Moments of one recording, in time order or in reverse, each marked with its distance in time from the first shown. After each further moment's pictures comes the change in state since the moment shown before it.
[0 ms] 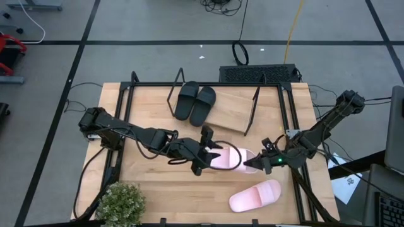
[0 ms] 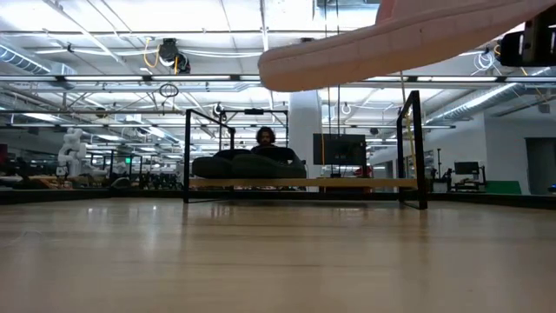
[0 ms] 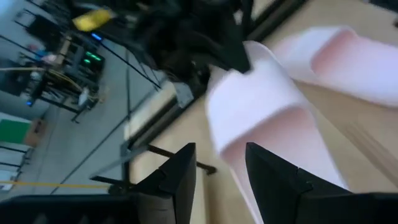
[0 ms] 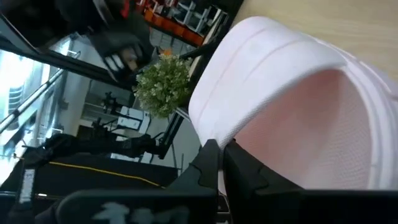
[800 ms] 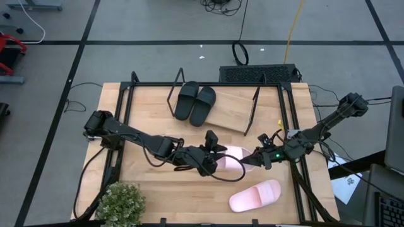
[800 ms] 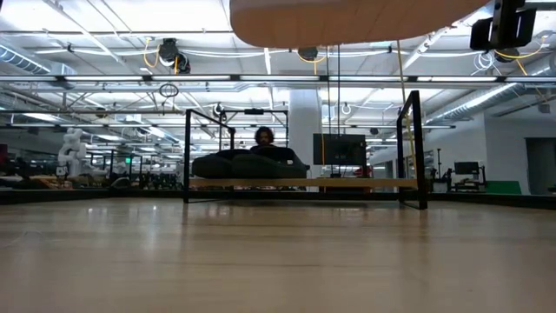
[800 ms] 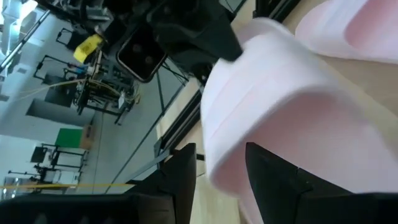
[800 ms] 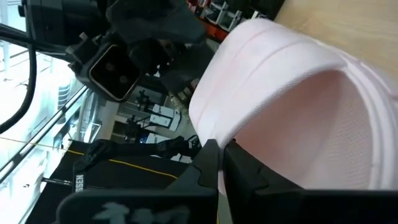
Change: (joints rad) left arm -0.037 0.085 0.000 0.115 -0.152 0.173; right arm -0.119 0.002 0.000 0.174 -0.158 -0.081
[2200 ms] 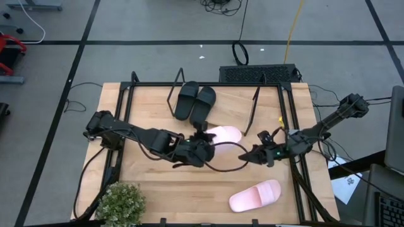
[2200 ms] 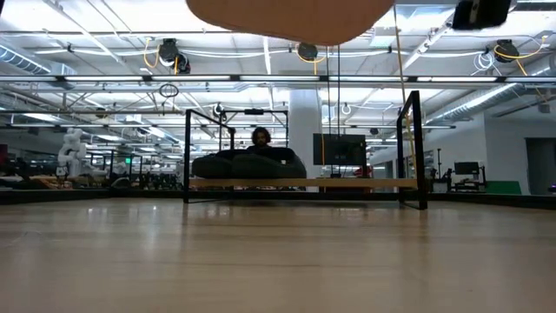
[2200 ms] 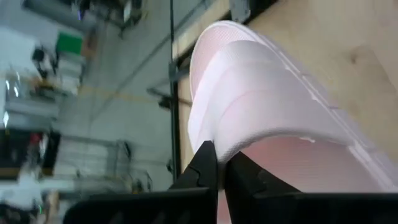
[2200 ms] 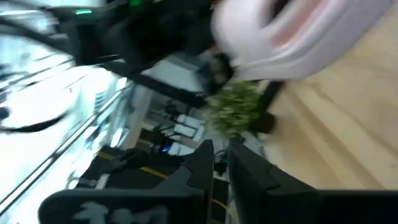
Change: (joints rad) left arm 0.001 0.026 0.281 -0.555 -0.237 -0.362; right arm -0.026 0.011 0.001 0.166 -0.026 -0.078
